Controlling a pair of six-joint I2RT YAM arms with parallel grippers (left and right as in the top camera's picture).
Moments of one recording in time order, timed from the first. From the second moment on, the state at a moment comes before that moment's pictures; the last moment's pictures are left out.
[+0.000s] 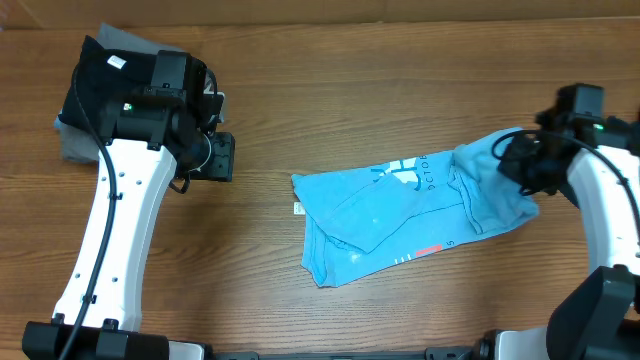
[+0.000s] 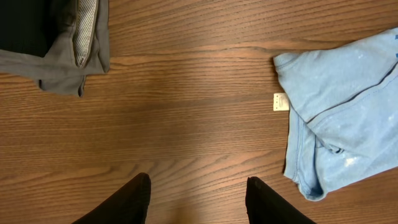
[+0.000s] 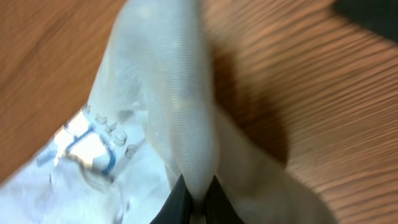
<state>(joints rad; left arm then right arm) -0.13 1.57 1.60 -1.36 0.03 -0.07 -0.20 1.60 1.27 -1.01 -0.13 0.28</state>
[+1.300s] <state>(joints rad) -0.13 1.57 1.60 -1.36 0.11 -0.07 0.14 1.72 1.05 -0.58 -0.27 0.47</state>
